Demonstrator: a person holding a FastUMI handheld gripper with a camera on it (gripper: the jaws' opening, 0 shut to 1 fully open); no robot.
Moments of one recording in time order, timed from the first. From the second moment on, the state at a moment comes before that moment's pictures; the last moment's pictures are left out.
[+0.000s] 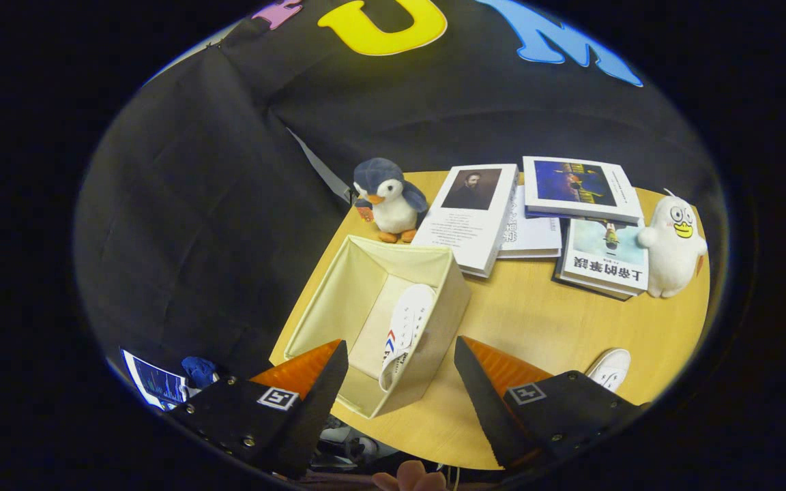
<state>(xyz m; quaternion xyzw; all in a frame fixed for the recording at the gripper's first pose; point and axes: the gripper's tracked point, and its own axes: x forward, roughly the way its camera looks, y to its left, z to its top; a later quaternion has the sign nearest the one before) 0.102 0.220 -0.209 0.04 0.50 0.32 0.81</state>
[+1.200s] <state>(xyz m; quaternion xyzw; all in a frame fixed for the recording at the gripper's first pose) 0.071 -0.049 -0.290 0.10 0.47 0.12 0.87</state>
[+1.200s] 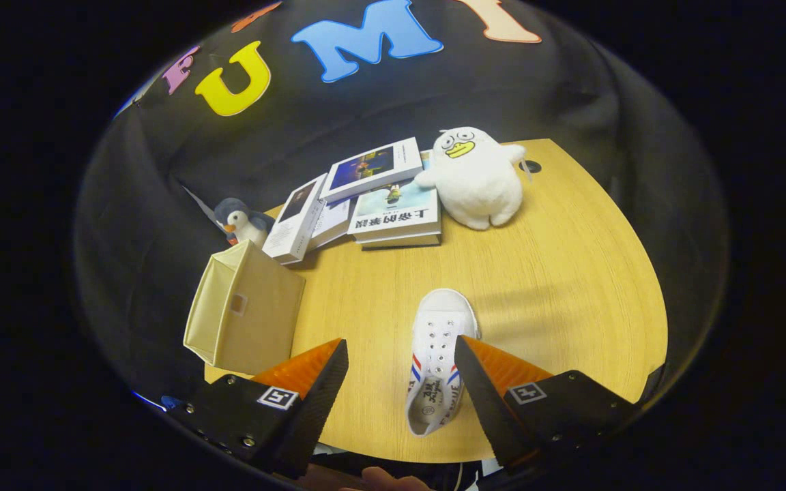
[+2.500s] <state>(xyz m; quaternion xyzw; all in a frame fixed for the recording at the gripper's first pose) 0.038 -0.081 -0.424 0.10 0.60 0.02 0.80</state>
